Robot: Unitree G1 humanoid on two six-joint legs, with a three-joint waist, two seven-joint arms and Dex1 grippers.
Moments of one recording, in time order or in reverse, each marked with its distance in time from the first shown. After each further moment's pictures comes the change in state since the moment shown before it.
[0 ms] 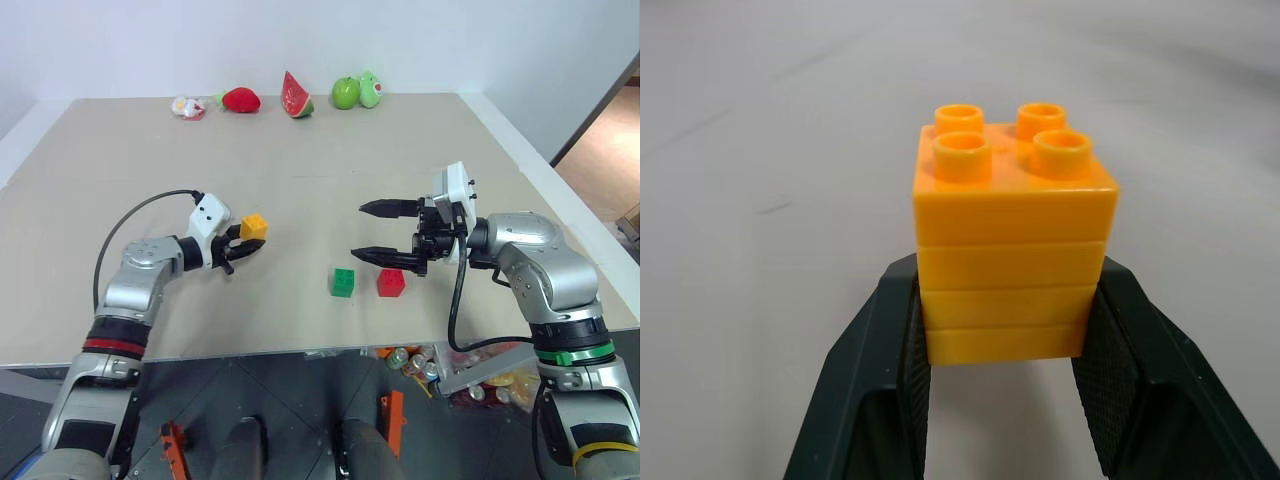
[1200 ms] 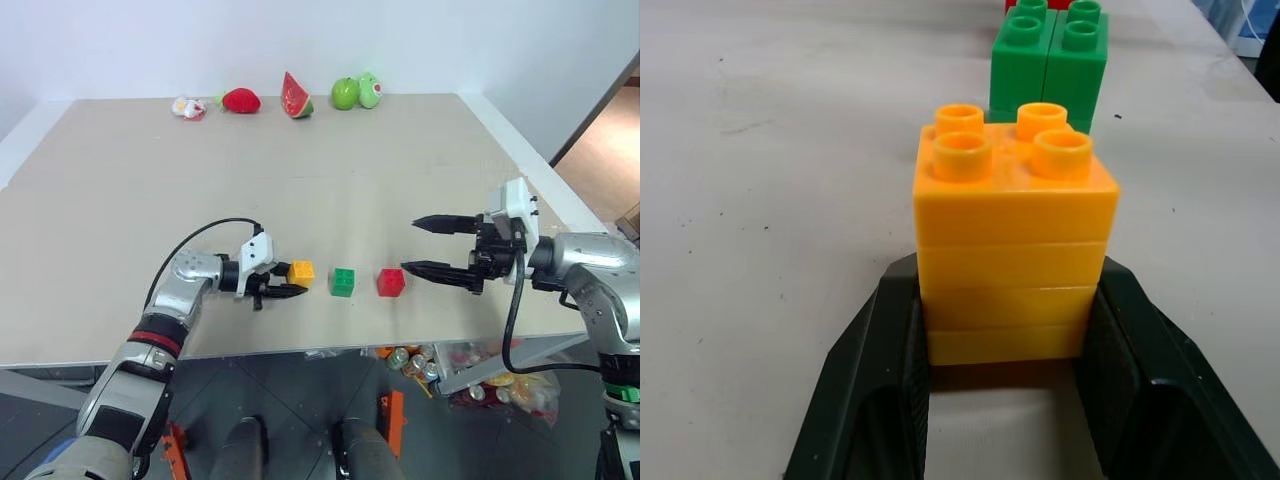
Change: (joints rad) left arm -0.093 -0.156 -0.162 0.320 0.064 -0.364 -0.257; right arm 0.206 -0.196 -0.166 -0.122 0.061 0.089 -0.014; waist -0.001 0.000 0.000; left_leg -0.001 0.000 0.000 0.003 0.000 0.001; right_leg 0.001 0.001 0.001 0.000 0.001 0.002
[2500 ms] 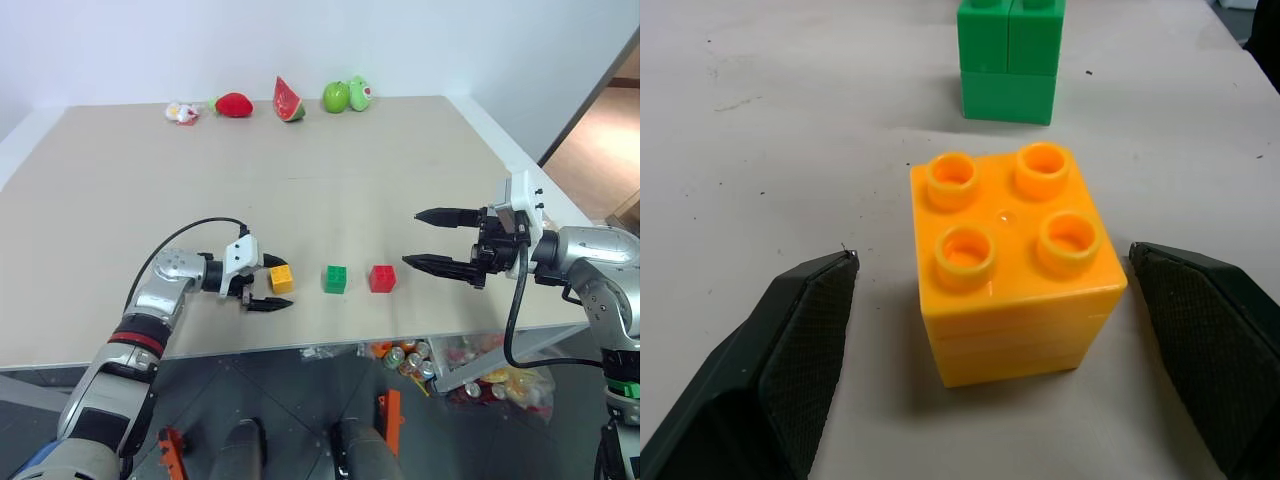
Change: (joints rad) left arm 0.029 0.099 0.003 -0.022 0.020 -0.025 -0.027; right arm -0.028 -0.001 0.005 0.004 0.000 0.003 -0.002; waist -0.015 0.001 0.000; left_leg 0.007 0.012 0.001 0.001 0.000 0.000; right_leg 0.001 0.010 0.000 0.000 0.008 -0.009
